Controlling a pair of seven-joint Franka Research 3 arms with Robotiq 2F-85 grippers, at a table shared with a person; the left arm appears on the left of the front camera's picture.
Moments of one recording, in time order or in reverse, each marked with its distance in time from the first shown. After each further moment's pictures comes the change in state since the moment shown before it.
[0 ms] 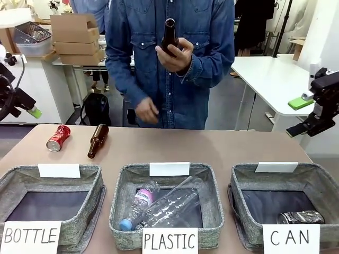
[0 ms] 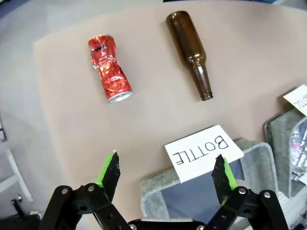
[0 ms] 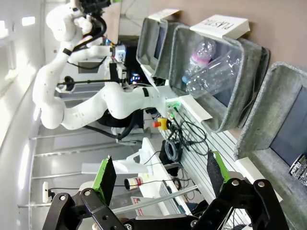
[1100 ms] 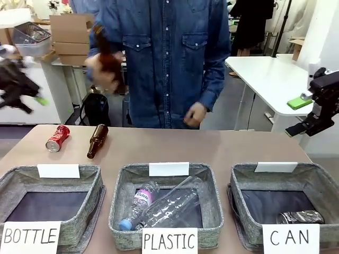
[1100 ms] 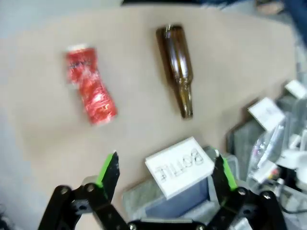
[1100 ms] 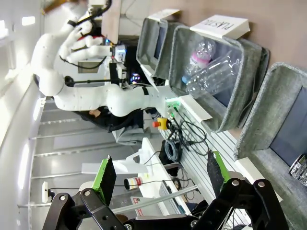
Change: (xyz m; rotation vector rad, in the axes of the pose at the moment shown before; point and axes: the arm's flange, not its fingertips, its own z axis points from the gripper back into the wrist) left arm 0.063 0.099 -0.026 -0.320 0.145 0.188; right arm 0.000 0.000 0.000 0.000 0.000 0.001
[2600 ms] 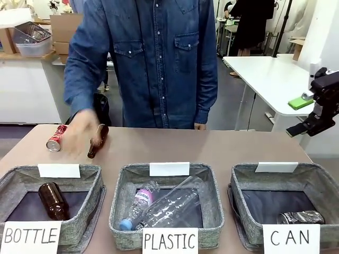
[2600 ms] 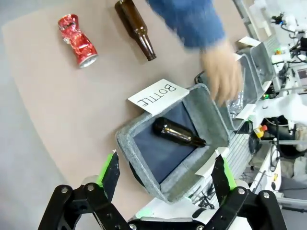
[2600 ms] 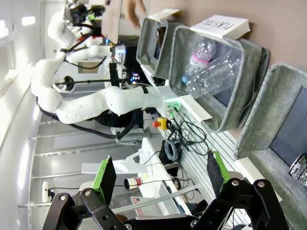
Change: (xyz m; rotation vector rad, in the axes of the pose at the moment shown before) left arm -0.152 0.020 0.111 -0.166 -0.120 -0.224; right arm 0.000 0.000 0.000 0.000 0.000 0.001
